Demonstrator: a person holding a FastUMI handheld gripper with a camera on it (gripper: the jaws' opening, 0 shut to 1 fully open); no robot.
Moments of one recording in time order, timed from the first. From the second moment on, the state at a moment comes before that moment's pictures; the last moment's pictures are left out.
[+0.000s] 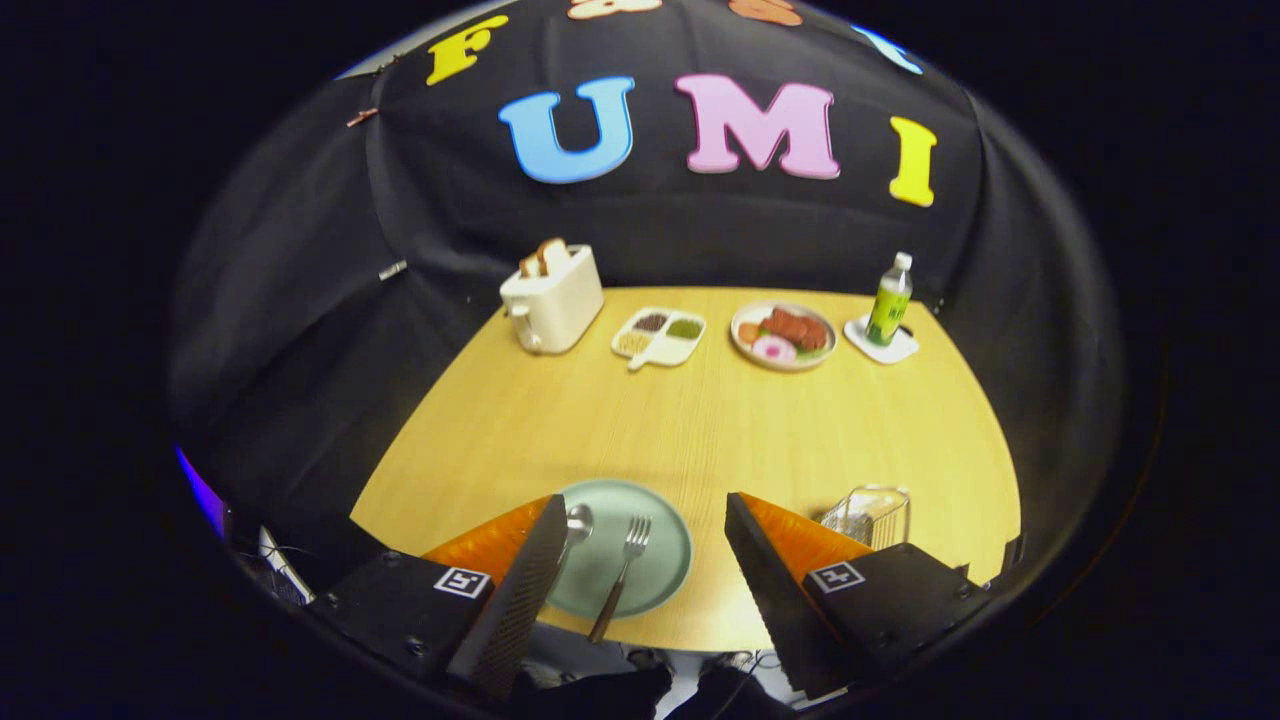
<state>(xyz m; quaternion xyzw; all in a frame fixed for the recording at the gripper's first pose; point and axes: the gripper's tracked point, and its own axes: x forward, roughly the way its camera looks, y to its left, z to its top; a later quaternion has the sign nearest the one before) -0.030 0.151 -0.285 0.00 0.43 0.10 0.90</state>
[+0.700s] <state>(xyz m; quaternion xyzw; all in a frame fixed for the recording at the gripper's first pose) -0.079 0.181 -0.461 -0.04 0.63 0.07 0.78</state>
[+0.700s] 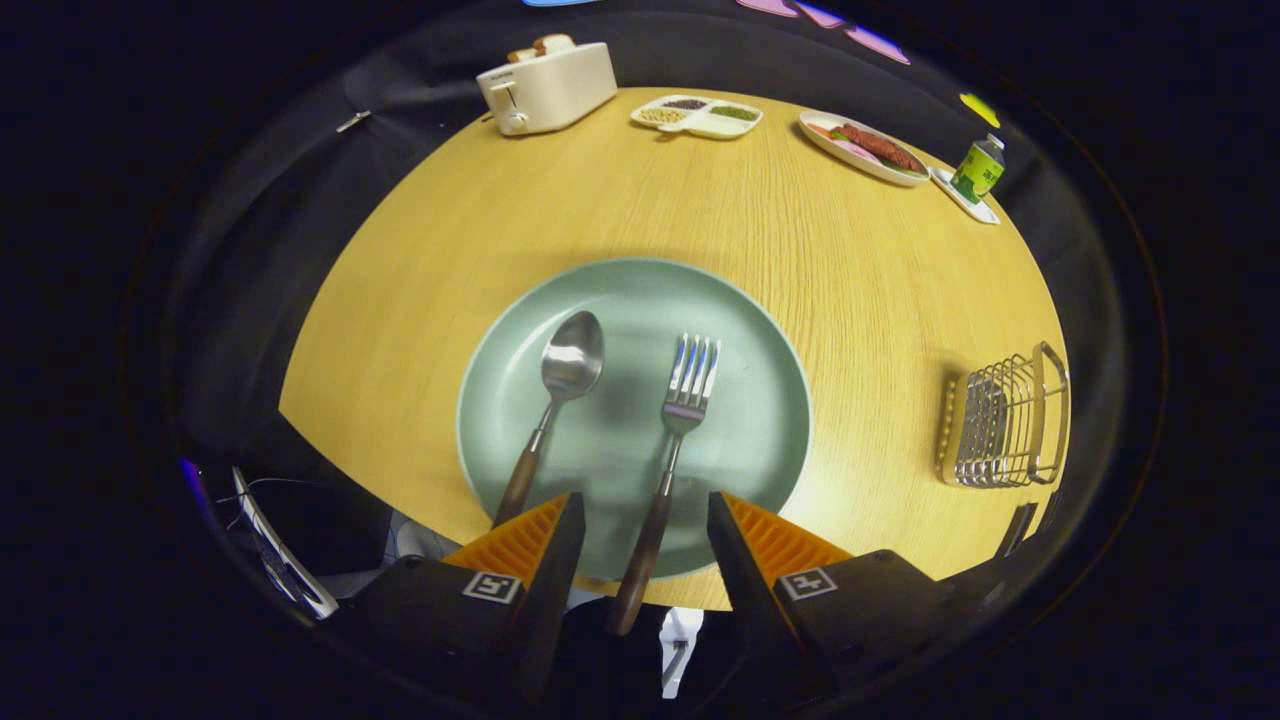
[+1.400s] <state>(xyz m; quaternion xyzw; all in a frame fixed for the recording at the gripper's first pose) -0.069 0.181 -0.484 -0.07 0.65 0.05 0.76</state>
